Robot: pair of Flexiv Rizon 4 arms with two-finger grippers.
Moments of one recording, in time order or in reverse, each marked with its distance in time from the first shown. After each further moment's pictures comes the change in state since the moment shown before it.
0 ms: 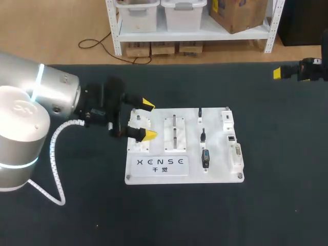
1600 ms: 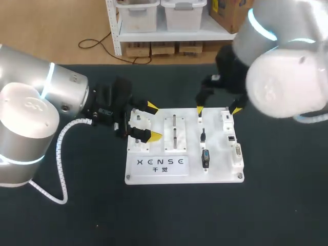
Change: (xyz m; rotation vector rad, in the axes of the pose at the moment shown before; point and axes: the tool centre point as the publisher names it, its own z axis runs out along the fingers) left arm 0.005 0.004 0.012 0.015 0.036 -0.031; right arm 0.087 0.154 0.098 0.236 0.565 0.105
